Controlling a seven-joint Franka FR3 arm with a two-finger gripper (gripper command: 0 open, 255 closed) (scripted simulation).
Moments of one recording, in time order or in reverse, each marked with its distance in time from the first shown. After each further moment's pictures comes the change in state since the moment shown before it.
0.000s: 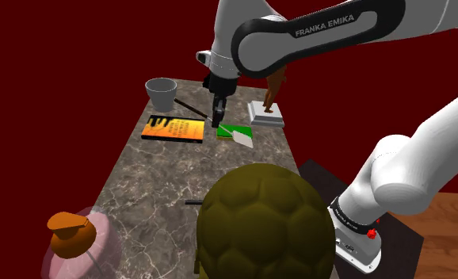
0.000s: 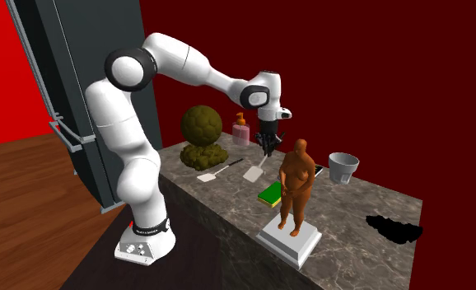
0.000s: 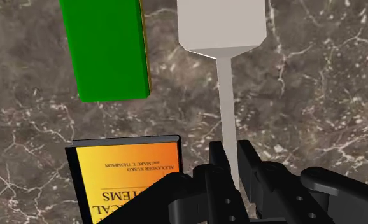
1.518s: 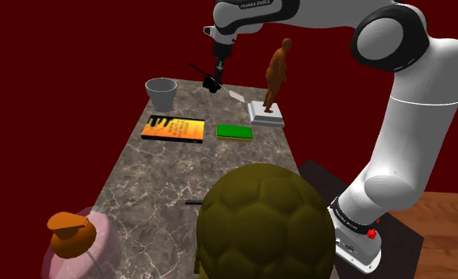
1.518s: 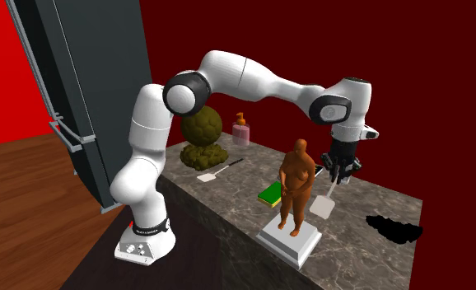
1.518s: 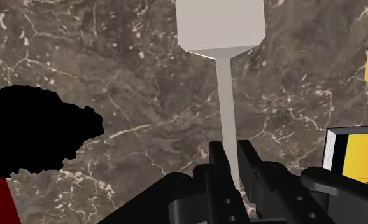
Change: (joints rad) arm -0.215 0.533 -0.196 0.672 -0.029 -0.158 -0.389
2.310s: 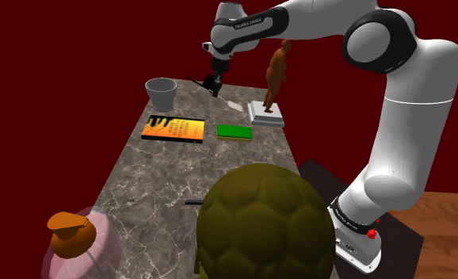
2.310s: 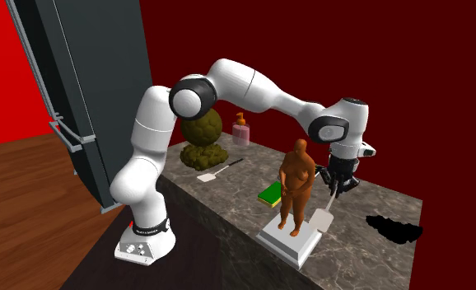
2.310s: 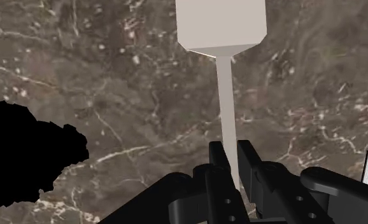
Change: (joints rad) arm -0.002 0.053 -0.001 -0.072 0.002 0.124 -0.011
